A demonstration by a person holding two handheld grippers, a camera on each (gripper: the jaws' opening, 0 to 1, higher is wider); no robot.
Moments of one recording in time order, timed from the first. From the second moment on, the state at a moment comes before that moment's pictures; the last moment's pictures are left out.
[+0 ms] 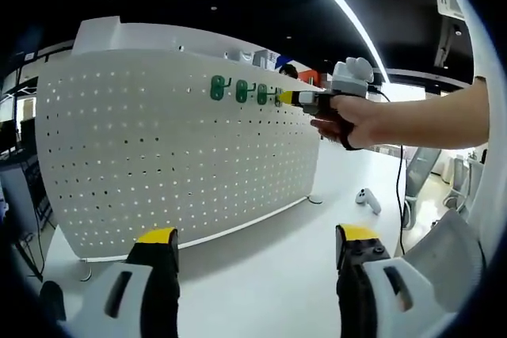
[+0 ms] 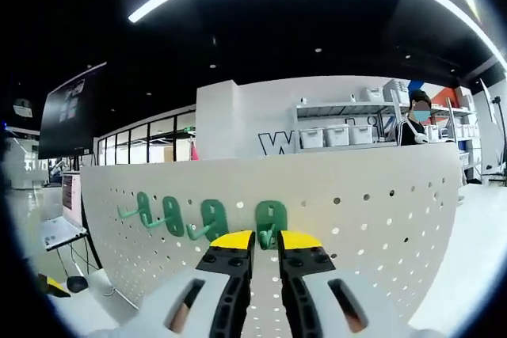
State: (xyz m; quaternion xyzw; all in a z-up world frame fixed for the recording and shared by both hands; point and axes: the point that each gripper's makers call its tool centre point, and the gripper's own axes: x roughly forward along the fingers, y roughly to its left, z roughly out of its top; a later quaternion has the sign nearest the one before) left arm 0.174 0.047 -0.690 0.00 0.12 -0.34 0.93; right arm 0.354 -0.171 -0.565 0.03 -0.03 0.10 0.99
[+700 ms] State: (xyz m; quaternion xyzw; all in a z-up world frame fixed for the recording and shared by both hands) left arm 0.172 0.043 -0.692 0.00 0.12 -0.34 0.93; right arm 0.339 -0.159 -0.579 0.00 -0.03 0.14 0.99
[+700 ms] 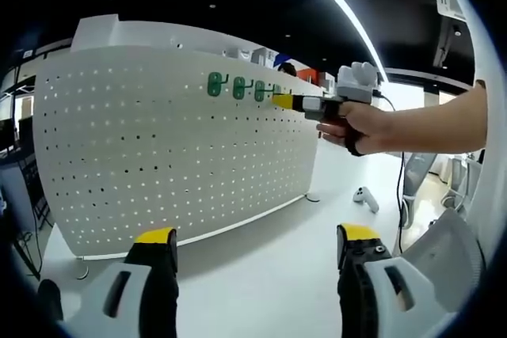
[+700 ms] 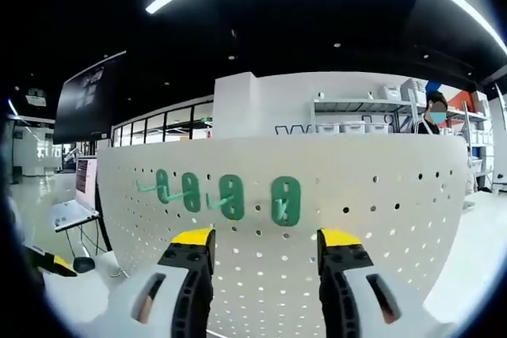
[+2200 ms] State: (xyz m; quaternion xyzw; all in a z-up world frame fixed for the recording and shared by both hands) left arm 0.180 0.040 -0.677 0.02 0.10 -0.35 0.93; right arm 0.289 -0.144 -0.587 0.01 -0.03 0.23 0.97
